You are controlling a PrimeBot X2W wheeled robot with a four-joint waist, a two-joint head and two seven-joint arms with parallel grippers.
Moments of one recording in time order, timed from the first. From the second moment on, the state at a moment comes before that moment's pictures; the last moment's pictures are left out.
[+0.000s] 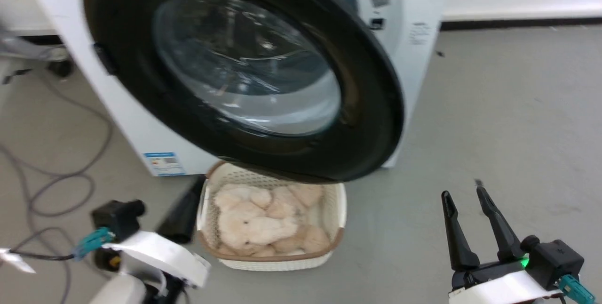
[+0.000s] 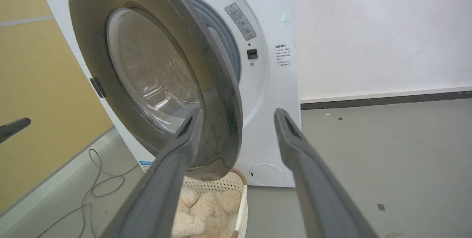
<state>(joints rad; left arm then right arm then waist) -0.22 0.43 -0.46 0.21 -0.84 -0.04 -0.23 0.01 -0.06 0.09 0.05 0.25 0.13 -0.26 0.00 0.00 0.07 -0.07</state>
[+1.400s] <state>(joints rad) 0.07 0.08 -0.09 0.02 -0.16 -0.10 -0.26 -0.04 -0.21 0.23 0.08 0.24 0.13 -0.25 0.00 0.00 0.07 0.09</state>
